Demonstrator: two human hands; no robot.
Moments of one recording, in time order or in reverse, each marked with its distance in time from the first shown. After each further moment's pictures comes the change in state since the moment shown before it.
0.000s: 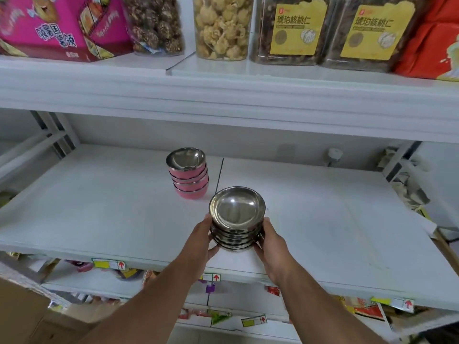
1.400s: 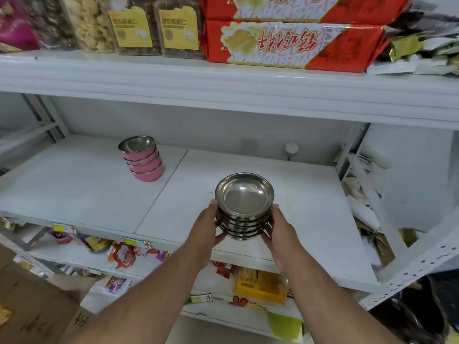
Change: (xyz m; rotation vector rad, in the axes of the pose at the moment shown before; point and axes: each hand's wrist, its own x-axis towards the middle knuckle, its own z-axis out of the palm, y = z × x) left_hand -0.068 -0.071 0.244 0.043 0.115 0.091; right_hand -0.048 -0.052 -0.247 0.058 -0.039 -0.045
